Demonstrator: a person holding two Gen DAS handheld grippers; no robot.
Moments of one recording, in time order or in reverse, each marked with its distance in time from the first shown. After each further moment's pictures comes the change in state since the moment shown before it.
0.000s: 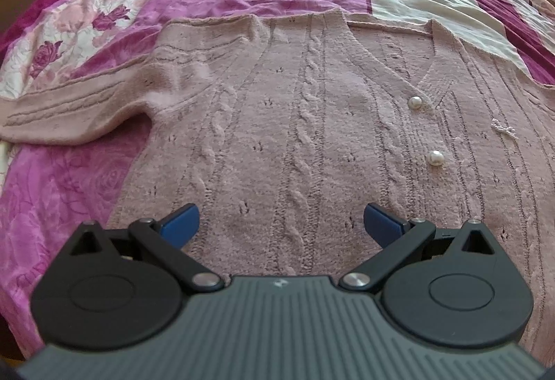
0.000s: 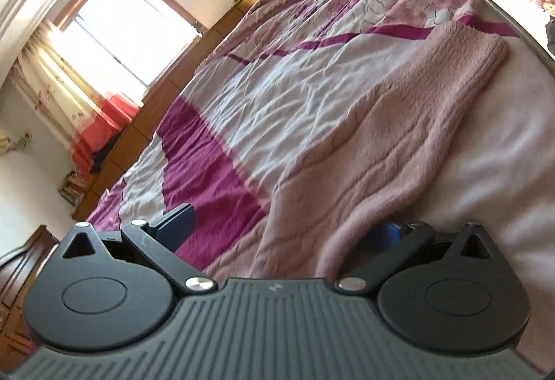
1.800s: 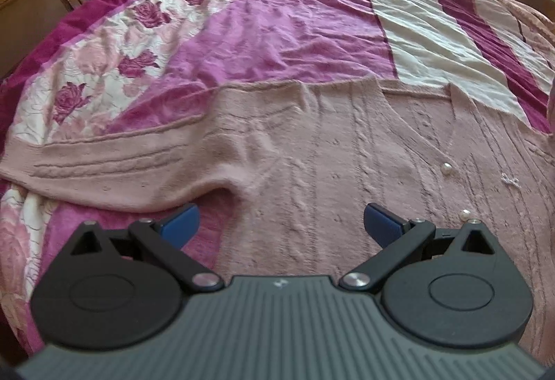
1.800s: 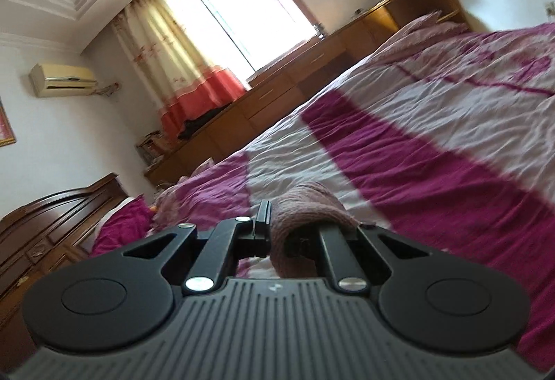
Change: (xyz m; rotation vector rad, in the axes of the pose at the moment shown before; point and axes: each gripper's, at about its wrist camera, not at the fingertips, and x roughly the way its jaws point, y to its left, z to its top) left arm -0.033 0.081 0.039 -0.004 -0.121 -0.033; right arm -0.093 0.312 -0.116 -0.275 -0.011 0.297
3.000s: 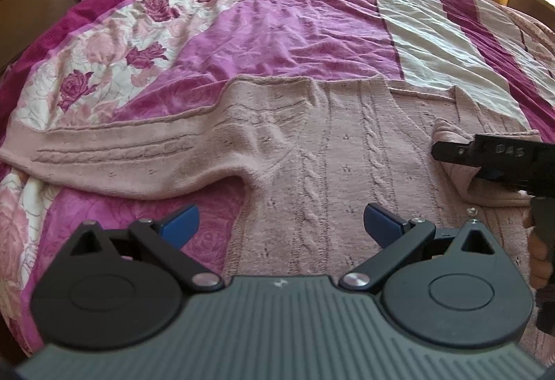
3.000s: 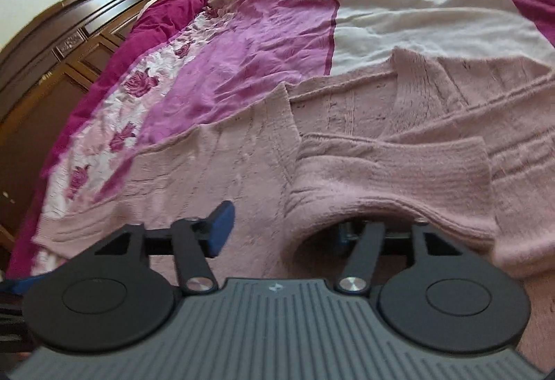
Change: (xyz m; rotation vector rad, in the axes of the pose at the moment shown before) left arm 0.000 0.011 -0.013 -0.021 -0.012 -0.019; right arm 0.082 0.049 -0.185 -0.217 0.664 0.146
